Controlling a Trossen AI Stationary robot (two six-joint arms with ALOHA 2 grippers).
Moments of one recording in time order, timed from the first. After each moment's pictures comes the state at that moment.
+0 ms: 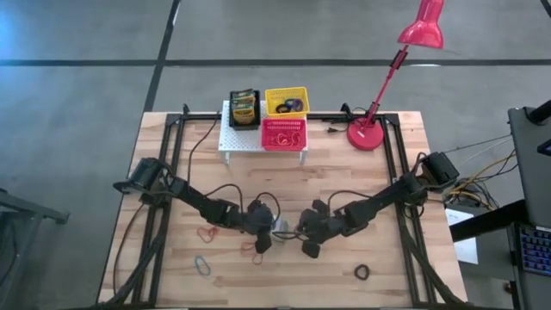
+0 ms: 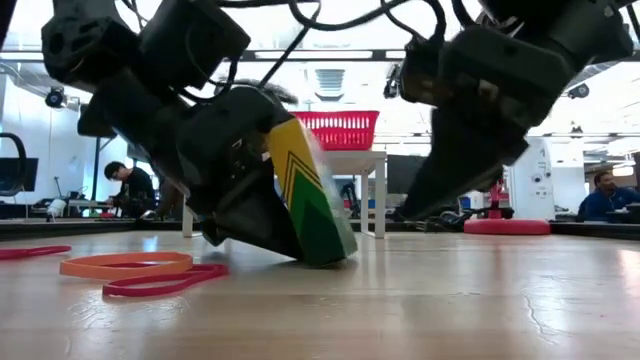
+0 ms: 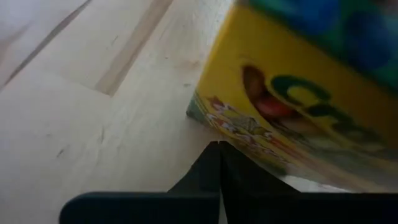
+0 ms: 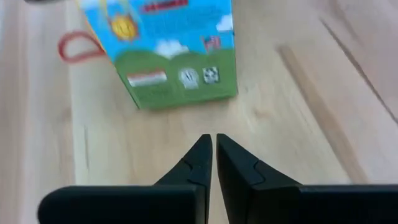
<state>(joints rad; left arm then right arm) -0.31 1.95 0.76 0.44 -0.20 -0.64 0.41 1.76 0.86 0.03 0.32 0.69</state>
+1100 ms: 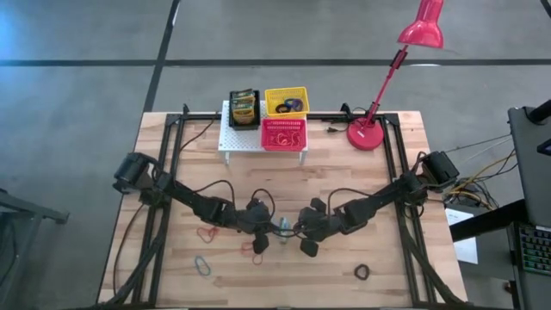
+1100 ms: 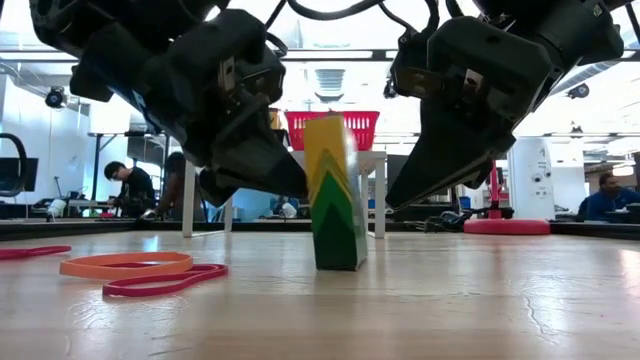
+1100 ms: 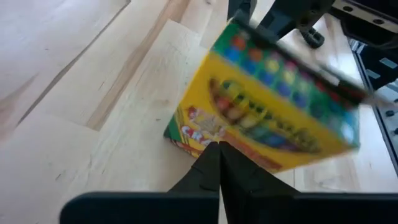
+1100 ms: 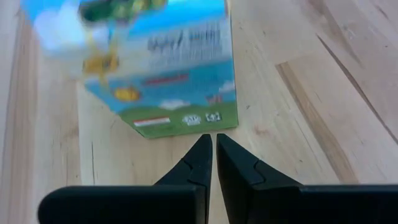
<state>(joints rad) -0.33 1.80 0.76 0.41 -0.21 -0.63 0.39 1.75 0.86 0.06 0.31 0.67</state>
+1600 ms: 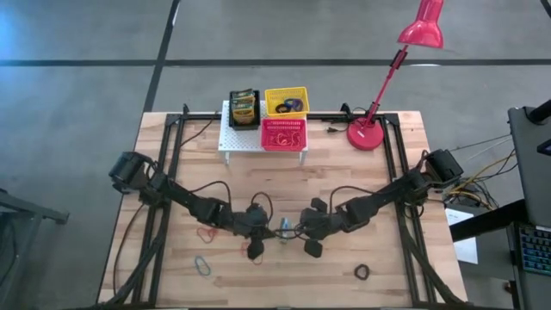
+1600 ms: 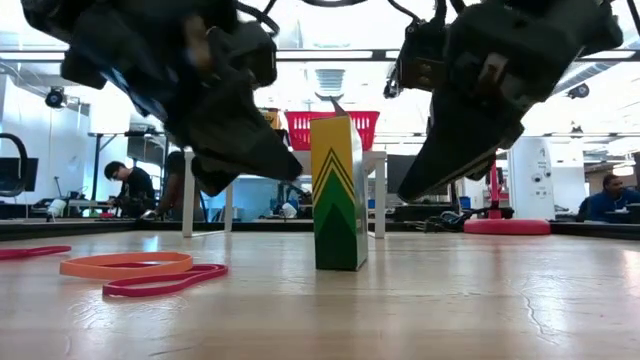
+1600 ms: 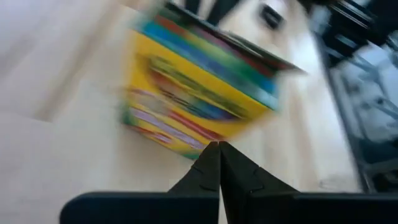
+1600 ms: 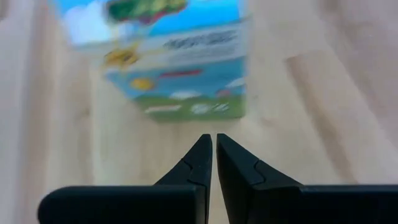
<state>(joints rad) -0.36 1.75 0.76 0.38 -0.11 -0.60 0.39 1.71 0.86 0.00 0.23 0.62</state>
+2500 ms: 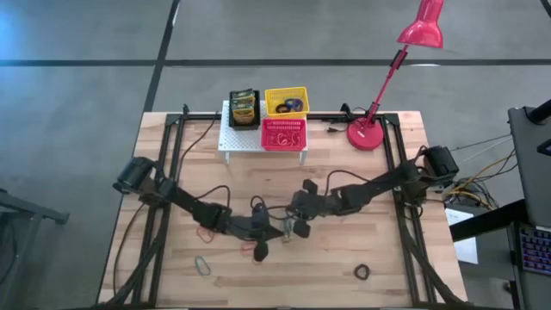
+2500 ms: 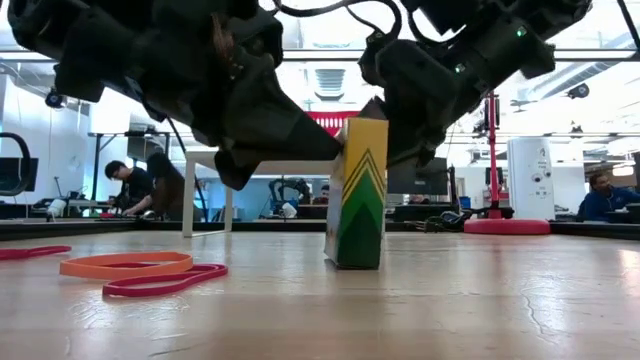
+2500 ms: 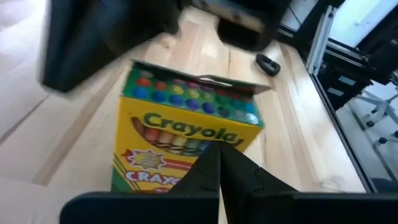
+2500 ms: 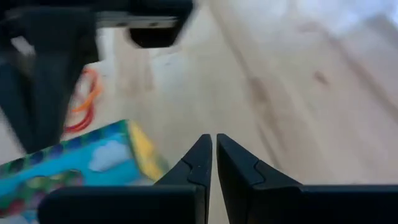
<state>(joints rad) -0.39 1.85 0.76 0.63 -0.27 -0.52 0.23 1.72 0.86 0.17 0.30 0.41</state>
